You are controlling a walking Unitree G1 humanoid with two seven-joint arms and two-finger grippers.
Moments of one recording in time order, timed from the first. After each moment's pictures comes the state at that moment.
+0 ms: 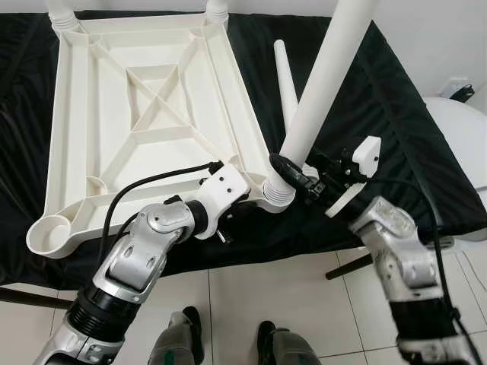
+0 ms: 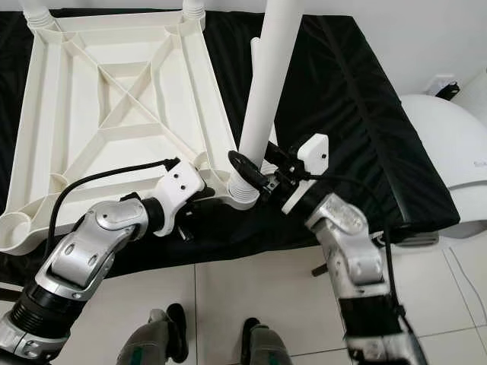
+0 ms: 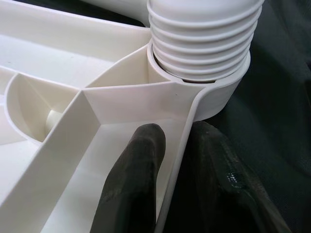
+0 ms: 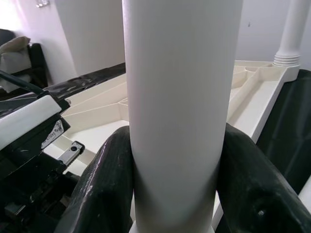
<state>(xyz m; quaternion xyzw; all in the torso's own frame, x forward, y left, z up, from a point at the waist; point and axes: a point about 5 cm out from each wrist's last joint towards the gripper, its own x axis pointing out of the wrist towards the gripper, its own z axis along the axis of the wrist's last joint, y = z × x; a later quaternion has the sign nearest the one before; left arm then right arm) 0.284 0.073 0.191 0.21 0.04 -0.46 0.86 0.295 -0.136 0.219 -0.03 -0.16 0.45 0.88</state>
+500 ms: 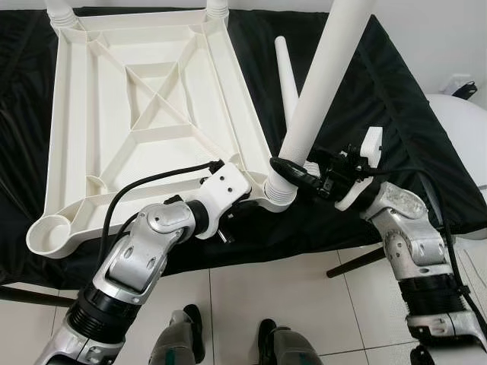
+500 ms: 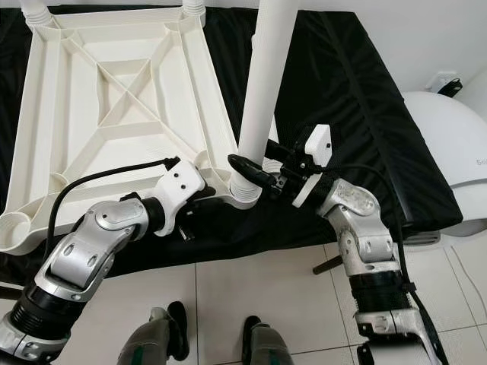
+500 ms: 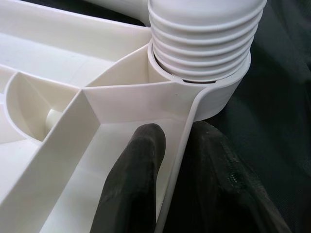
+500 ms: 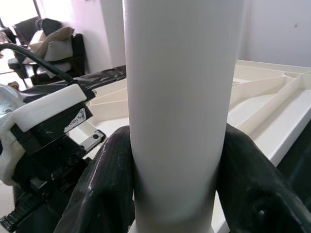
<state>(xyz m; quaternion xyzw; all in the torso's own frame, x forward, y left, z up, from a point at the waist) 0.283 0.073 0.192 0.21 0.04 -0.46 0.86 0.306 -0.143 0.221 -0.06 -0.15 0.53 0.83</state>
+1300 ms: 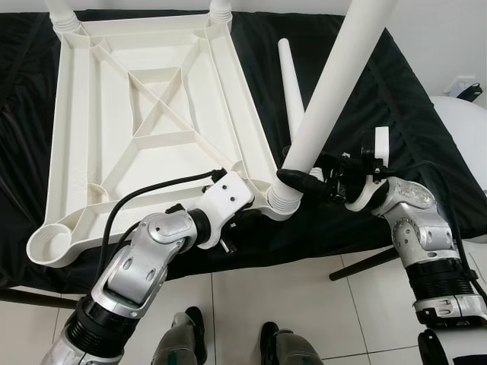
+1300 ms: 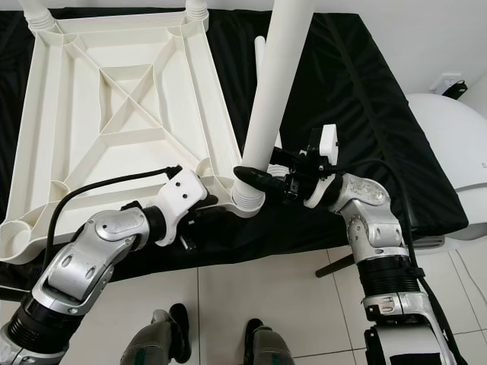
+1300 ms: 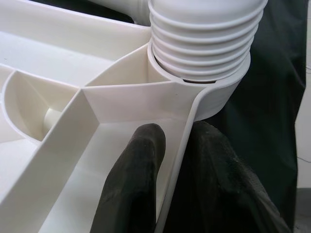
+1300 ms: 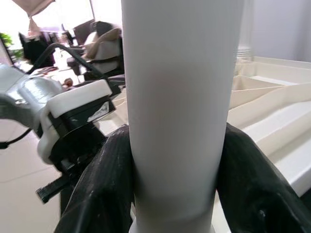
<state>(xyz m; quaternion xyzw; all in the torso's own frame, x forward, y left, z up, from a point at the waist) 0.266 0.072 0.190 0.21 0.04 -0.47 0.86 0.314 -0.154 0.221 -0.06 -0.13 0.62 0.77</state>
